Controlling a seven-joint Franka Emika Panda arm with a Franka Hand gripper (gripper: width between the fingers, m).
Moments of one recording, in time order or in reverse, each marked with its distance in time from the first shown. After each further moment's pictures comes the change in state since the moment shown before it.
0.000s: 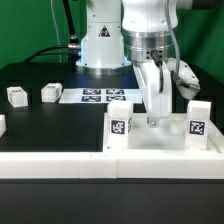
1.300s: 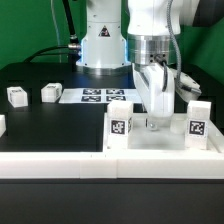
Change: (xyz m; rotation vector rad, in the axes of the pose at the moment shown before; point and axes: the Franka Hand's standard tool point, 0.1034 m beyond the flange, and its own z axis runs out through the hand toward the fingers) arm 0.001 -0.007 0.013 0.165 0.071 -0.013
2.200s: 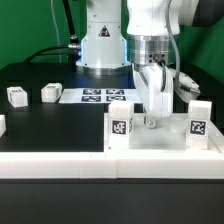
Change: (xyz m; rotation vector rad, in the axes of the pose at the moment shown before) arm 0.001 0.001 0.000 -0.001 -0.002 0.009
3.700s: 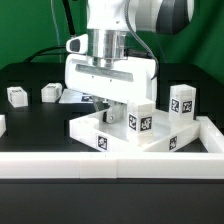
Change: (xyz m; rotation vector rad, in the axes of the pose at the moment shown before) arm 0.083 0.022 -0.002 0.071 0.133 -0.796
